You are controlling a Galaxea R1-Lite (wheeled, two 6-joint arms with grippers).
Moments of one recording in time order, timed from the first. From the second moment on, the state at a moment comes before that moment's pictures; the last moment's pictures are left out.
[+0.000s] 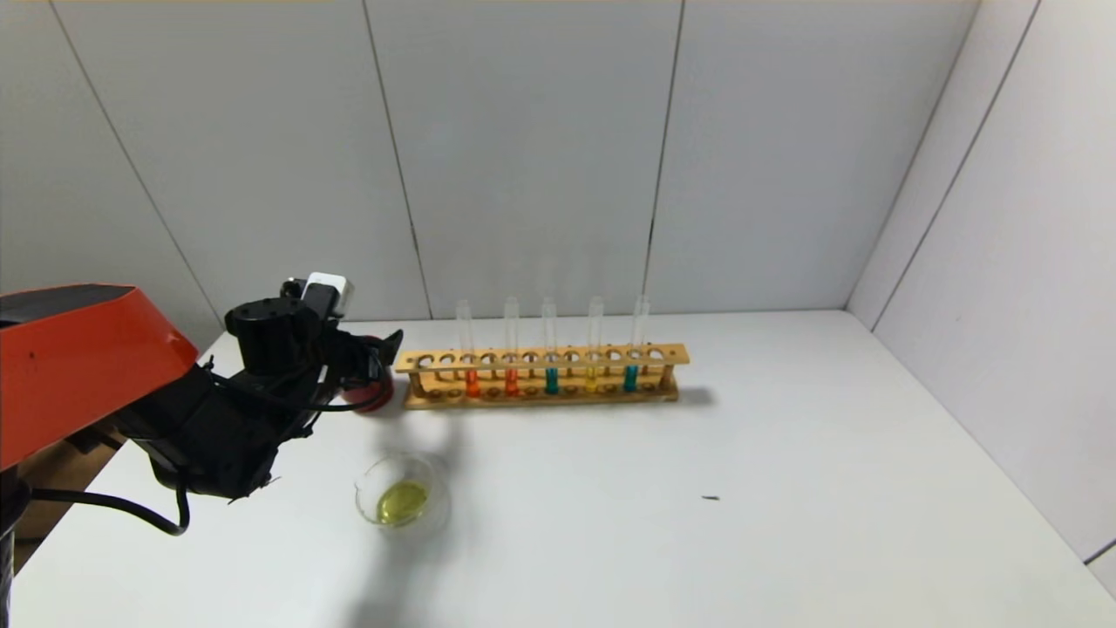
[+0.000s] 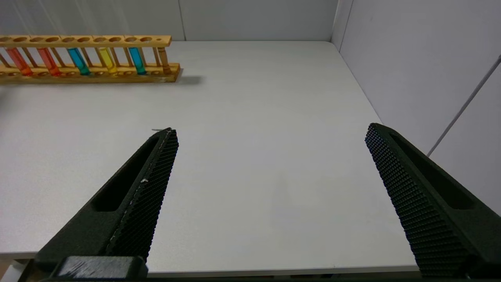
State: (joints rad) left arm -0.13 2.15 -0.80 -1.21 0.07 0.10; right arm 0.00 0.00 0.00 0.00 0.00 0.00
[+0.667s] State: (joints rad) left arm -0.17 1.88 -0.80 -0.94 0.08 0.12; right arm 0.00 0.00 0.00 0.00 0.00 0.00
